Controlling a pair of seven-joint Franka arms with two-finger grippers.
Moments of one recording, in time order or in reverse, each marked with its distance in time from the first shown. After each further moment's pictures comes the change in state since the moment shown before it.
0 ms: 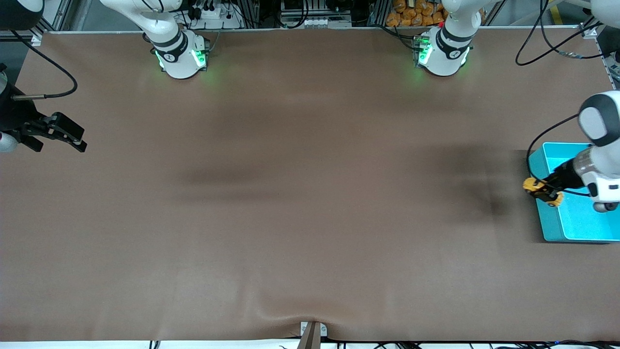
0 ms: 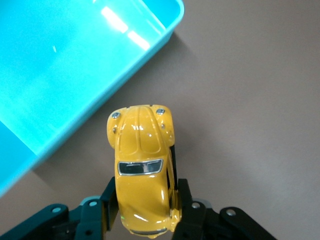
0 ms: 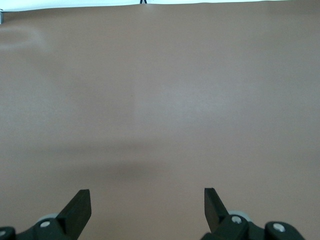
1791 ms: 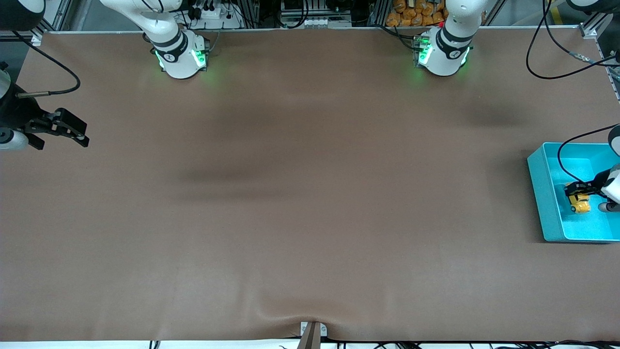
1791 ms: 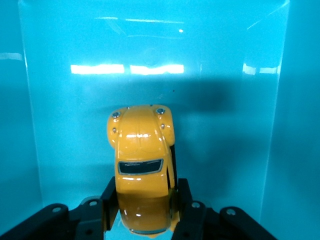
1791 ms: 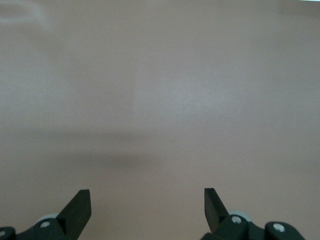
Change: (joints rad) left arm 0.275 0.383 0.000 0.210 0.146 0.158 0.958; right arm 0.000 0.002 0.002 0.002 -0.006 -0.037 -0.085
